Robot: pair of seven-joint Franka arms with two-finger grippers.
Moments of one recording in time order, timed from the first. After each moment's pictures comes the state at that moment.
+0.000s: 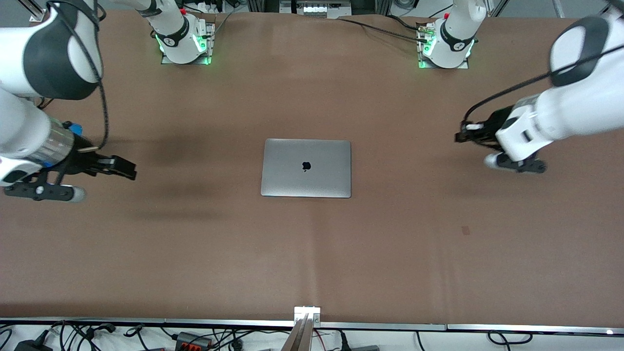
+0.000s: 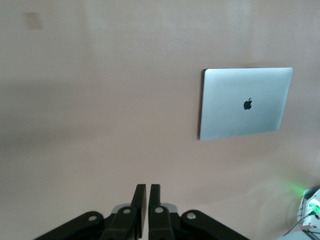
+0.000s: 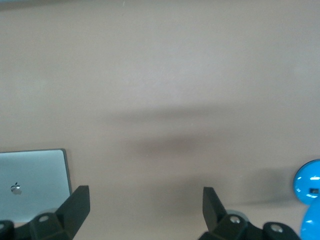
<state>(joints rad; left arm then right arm) -0.01 0.15 -0.09 -1.56 -0.29 1.50 -0.07 0.55 0.39 -0.59 -1.31 0.24 1.64 0.07</state>
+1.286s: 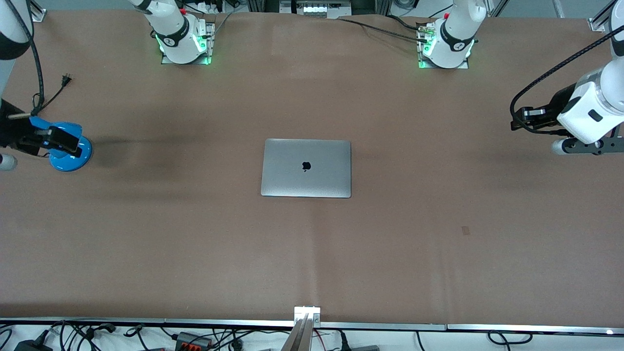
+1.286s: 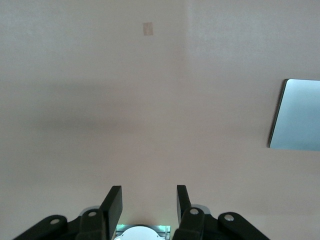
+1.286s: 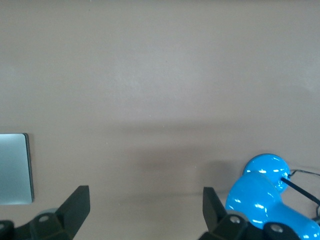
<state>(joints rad) -0.02 0.11 -0.03 -1.53 -0.04 1.43 -0.12 -0.01 0.11 -0.01 -1.56 -0.03 1.70 0.02</state>
